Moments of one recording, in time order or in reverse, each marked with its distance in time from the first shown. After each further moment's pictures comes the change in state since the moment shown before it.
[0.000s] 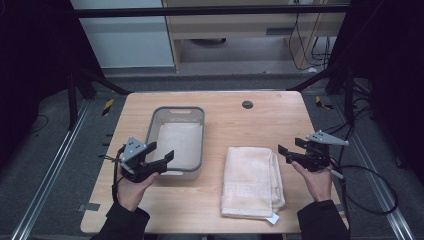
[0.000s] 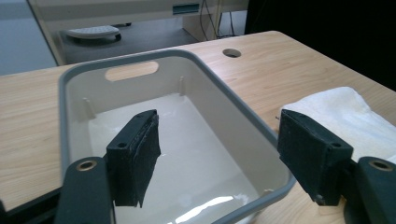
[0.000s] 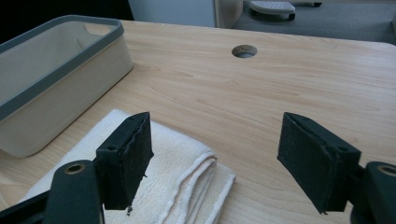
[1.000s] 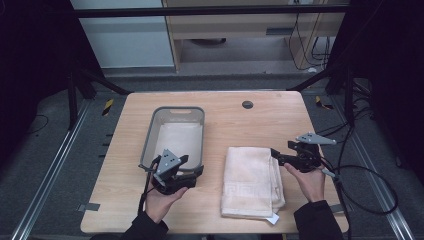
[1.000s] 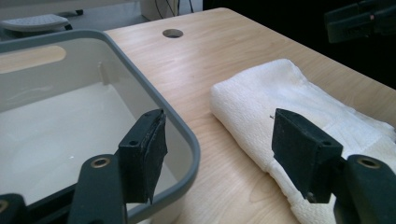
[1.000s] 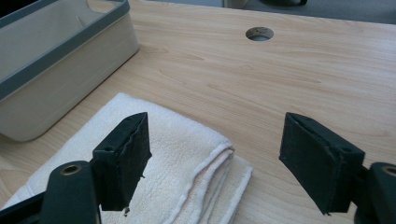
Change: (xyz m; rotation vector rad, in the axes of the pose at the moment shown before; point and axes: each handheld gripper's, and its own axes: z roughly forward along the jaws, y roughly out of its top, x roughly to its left) left arm -0.066 -0.018 0.031 0.063 -0.138 0.060; right arm 0.011 -0.006 0.018 0.065 0.018 -0.024
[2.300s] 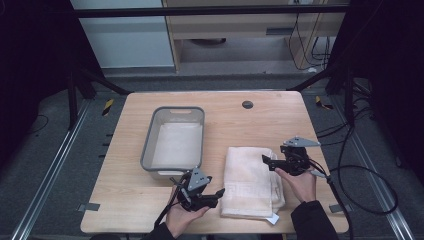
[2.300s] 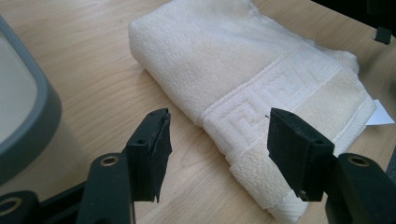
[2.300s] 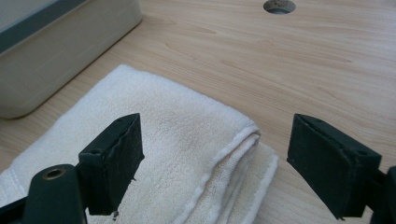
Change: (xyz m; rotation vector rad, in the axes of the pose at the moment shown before) left arm -0.049 -0.034 0.041 0.161 -0.119 0.063; right arm 0.013 -0.014 0.025 0.075 0.004 -0.033
